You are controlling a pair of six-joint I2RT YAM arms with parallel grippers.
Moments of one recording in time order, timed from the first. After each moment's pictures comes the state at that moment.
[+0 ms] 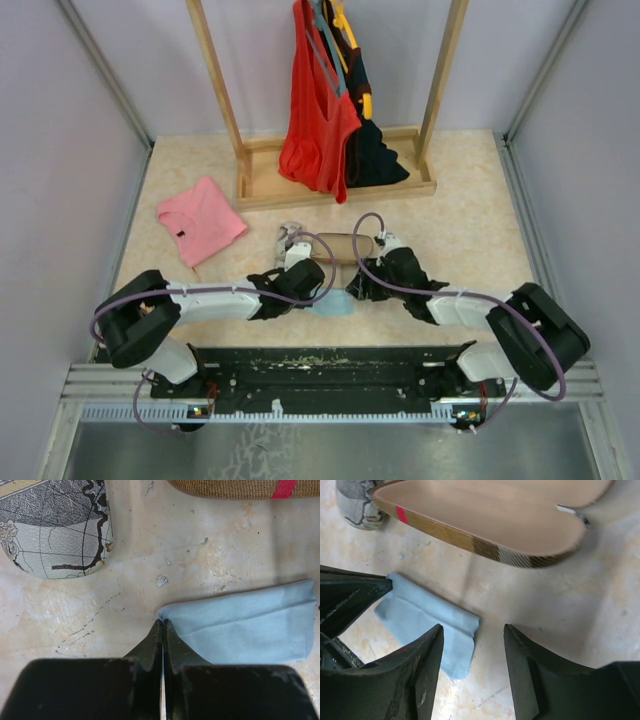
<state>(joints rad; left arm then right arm) -1.01 1.53 0.71 -0.14 -0.47 -0.72 0.63 1.30 0.35 0.30 -0.13 0.59</state>
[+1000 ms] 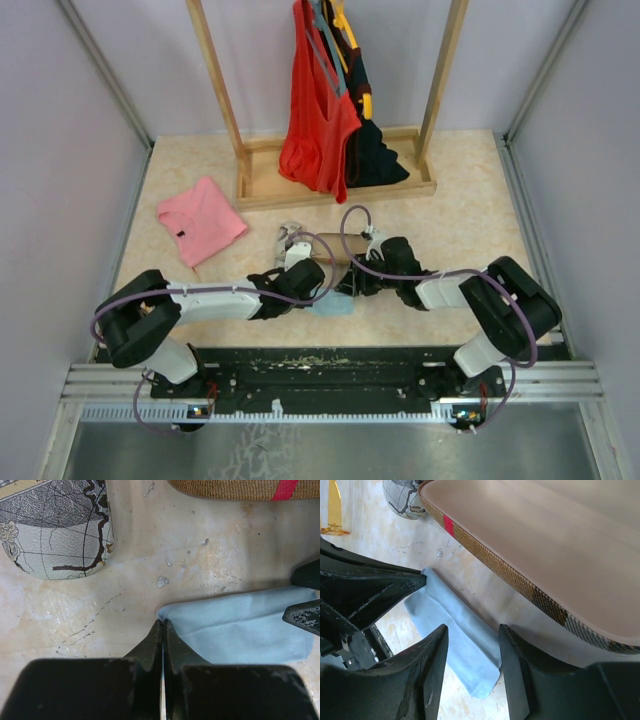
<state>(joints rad) -1.01 1.54 0.71 -0.15 -0.47 -0.72 0.58 1.53 0.44 0.46 -0.44 0.53</state>
